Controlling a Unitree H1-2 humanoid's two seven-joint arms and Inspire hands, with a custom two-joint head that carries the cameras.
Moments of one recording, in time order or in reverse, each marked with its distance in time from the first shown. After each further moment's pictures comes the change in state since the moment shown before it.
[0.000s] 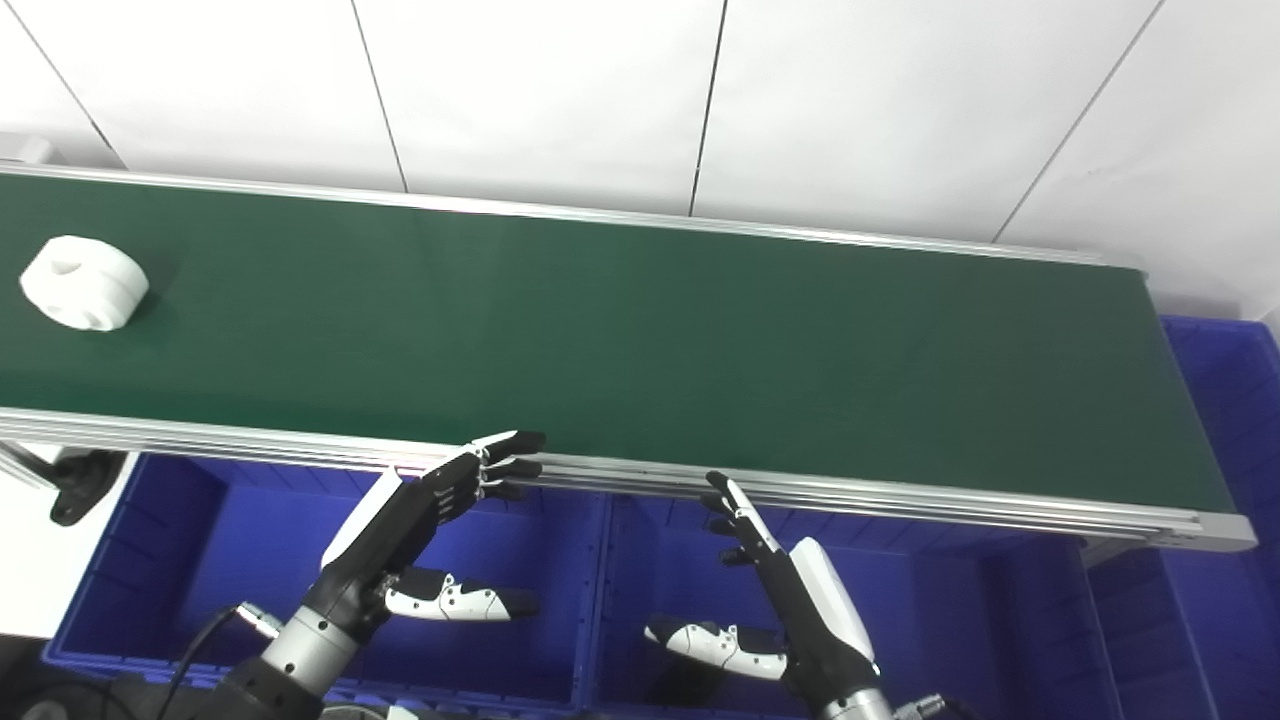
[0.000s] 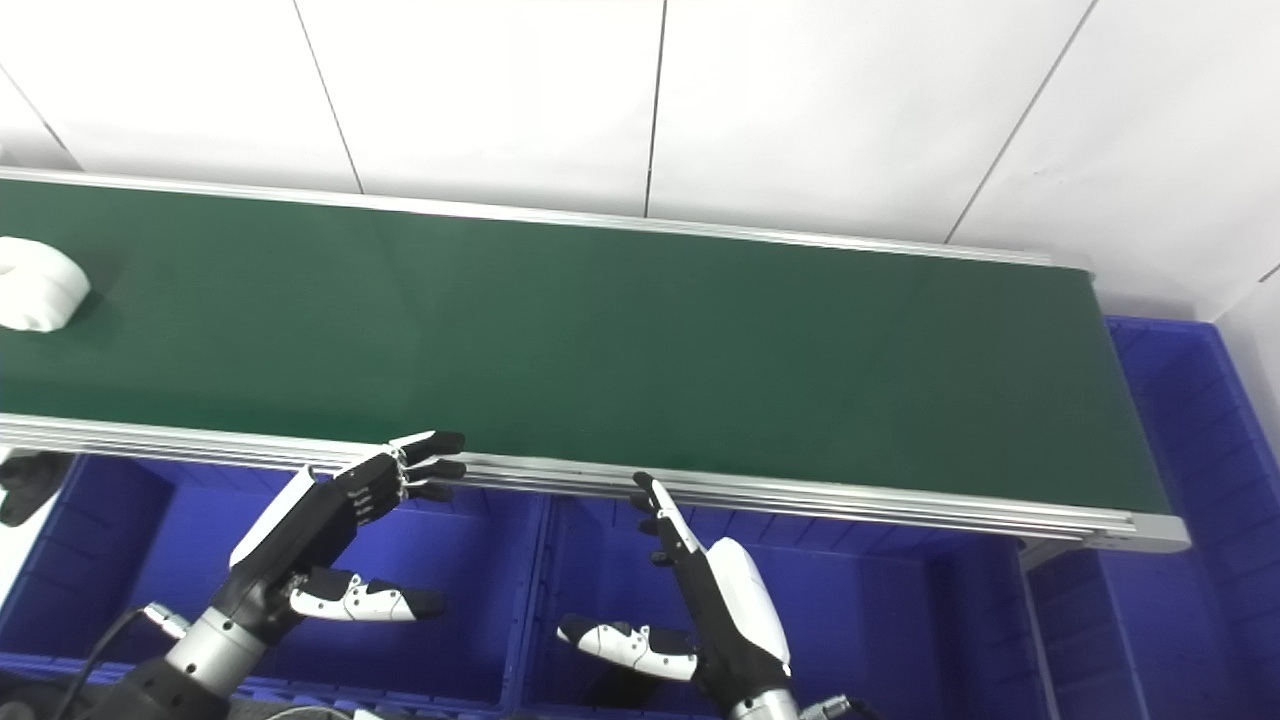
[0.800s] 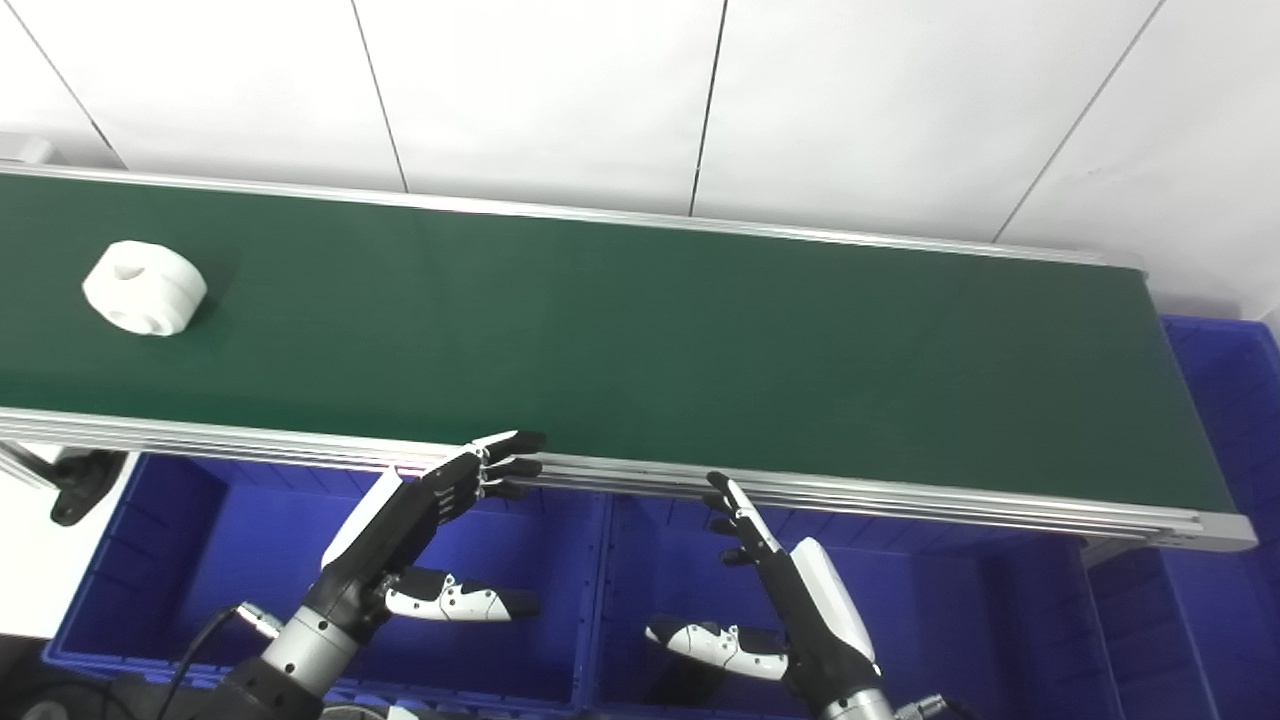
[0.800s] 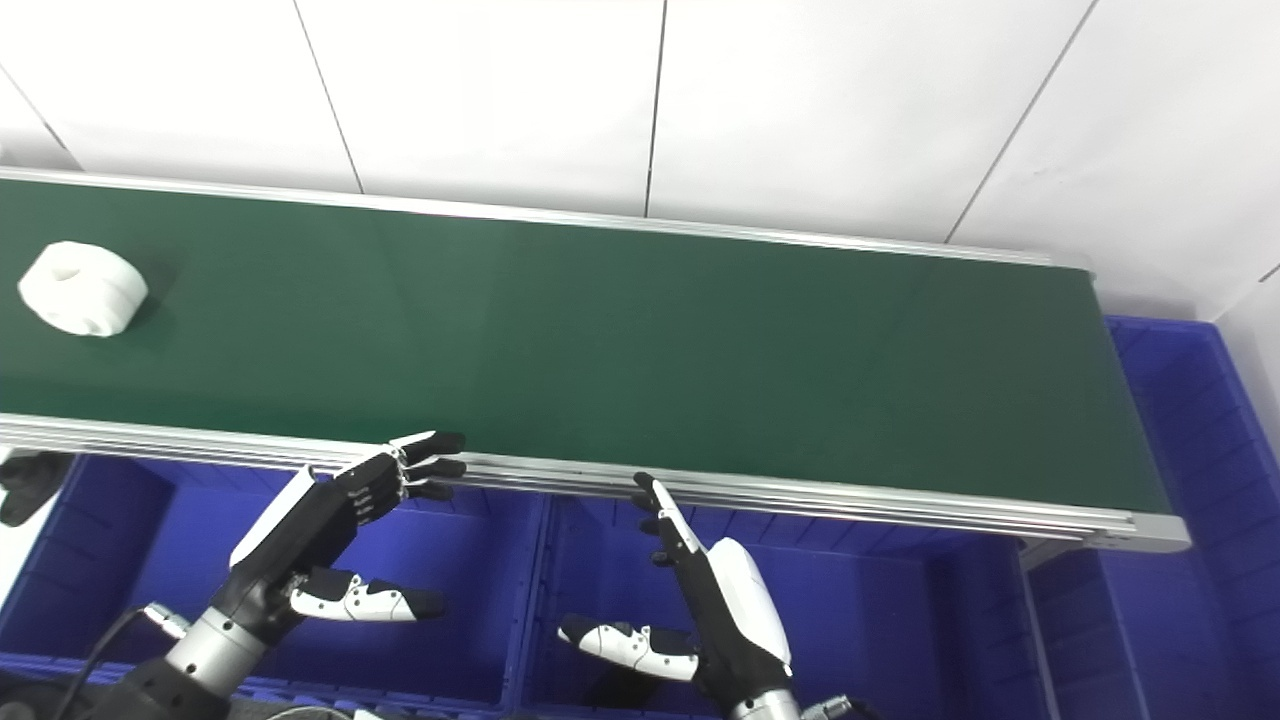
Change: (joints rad) left arm 0.000 0.000 -0.001 -0.002 0.000 0.001 0.000; right arm 0.000 -0.003 -0.001 0.000 0.006 -0.009 0.000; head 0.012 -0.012
